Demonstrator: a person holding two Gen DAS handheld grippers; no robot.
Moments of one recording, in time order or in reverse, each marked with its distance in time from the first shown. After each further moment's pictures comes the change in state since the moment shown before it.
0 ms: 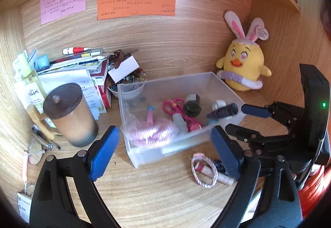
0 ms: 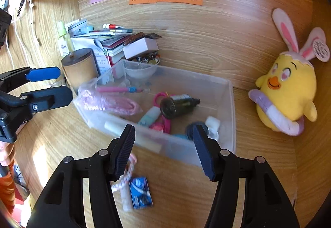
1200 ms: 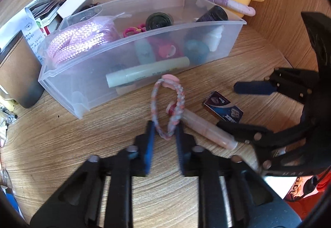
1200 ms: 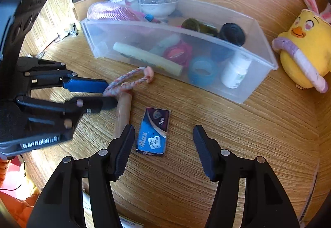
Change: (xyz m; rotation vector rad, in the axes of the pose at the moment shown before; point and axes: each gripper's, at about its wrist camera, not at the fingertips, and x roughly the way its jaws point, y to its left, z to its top) left arm 0.077 -0.041 -0.078 0.102 0.302 -0.076; right arm 0.033 0.016 -0.077 -0.071 0.245 0.082
